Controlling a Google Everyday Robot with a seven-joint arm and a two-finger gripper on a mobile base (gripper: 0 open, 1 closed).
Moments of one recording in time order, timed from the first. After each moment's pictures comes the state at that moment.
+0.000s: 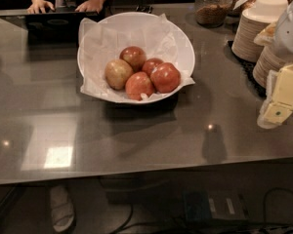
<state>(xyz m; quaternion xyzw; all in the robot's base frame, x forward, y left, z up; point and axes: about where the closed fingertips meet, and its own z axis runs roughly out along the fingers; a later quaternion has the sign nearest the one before) 0.438 -0.217 0.976 -0.60 0.78 -0.03 0.16</state>
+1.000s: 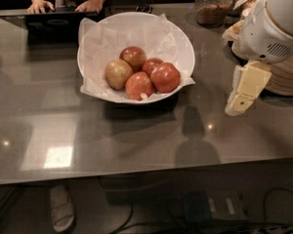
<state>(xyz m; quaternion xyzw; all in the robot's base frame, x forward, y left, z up) 0.490 -0.177 0.957 -0.64 0.74 -0.01 0.22</state>
